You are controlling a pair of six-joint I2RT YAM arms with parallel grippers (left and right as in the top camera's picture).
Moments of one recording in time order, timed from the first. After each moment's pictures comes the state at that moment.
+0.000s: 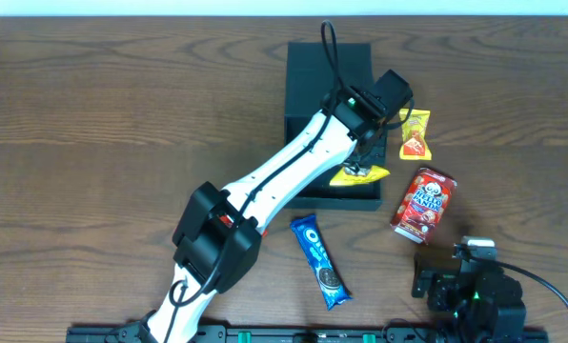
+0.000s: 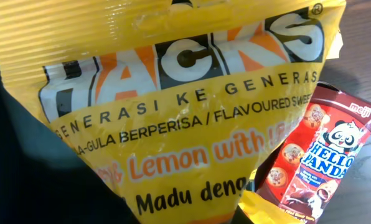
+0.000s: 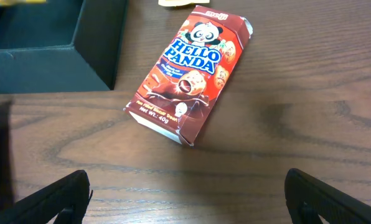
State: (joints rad) left arm -0.81 2.17 2.01 -1.13 0.04 -0.68; right arm 0.08 0.01 0.36 -1.06 0.03 0.15
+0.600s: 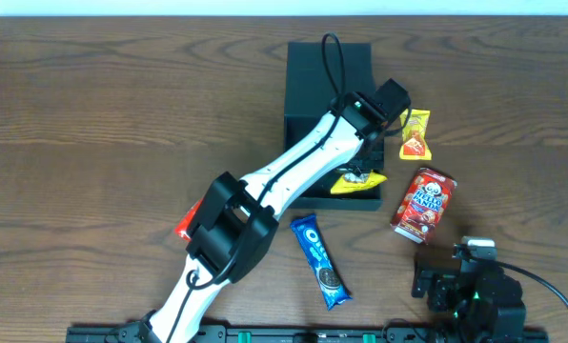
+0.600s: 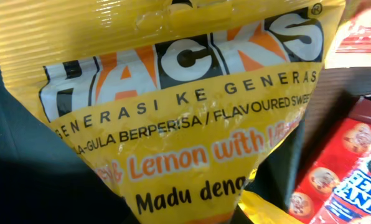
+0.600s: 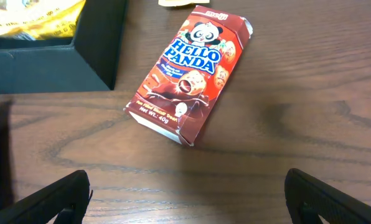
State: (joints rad) left arm -0.81 2.26 2.01 -1.12 0.05 -0.75; right arm 0.08 0.01 0.36 -1.06 0.03 0.15
